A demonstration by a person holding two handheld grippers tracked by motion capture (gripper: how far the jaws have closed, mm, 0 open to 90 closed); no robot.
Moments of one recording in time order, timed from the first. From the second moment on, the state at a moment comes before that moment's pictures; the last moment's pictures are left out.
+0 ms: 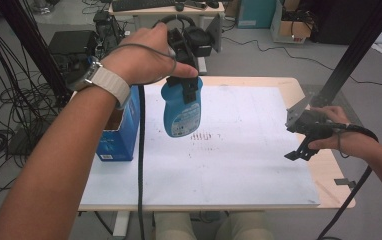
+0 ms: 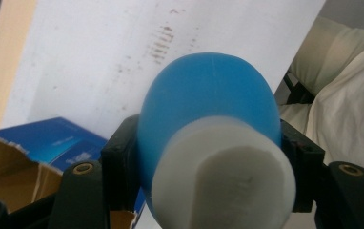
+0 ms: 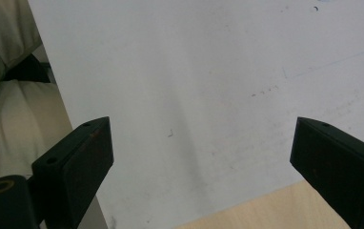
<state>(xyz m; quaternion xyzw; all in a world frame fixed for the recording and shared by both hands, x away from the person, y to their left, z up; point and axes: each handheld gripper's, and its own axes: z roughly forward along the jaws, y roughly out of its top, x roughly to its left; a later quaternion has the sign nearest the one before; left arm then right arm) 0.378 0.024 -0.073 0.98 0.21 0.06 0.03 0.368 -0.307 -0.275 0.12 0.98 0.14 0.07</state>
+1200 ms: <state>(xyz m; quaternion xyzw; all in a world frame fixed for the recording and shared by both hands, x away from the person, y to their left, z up) 0.419 0.127 0.011 0.84 0.53 0.10 0.04 0.380 -0.312 -0.272 0.13 0.97 0.17 0.08</state>
